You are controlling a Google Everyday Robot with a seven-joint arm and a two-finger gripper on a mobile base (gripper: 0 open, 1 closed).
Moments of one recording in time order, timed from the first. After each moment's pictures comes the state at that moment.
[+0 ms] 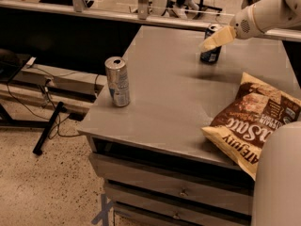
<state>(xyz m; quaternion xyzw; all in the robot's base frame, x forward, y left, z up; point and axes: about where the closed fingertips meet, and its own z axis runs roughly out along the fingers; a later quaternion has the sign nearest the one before) 0.749 -0.240 0.913 -0.35 0.83 0.17 0.39</state>
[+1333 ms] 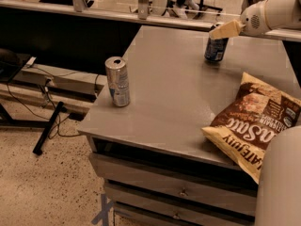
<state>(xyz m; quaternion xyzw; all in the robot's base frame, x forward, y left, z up) 0.760 -0.264 0.936 -0.32 0.81 0.18 0.45</state>
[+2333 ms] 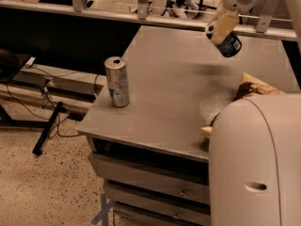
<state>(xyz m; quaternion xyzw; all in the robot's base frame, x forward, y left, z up) 0.704 -0.226 0.967 -0.62 0.75 -0.05 0.21</state>
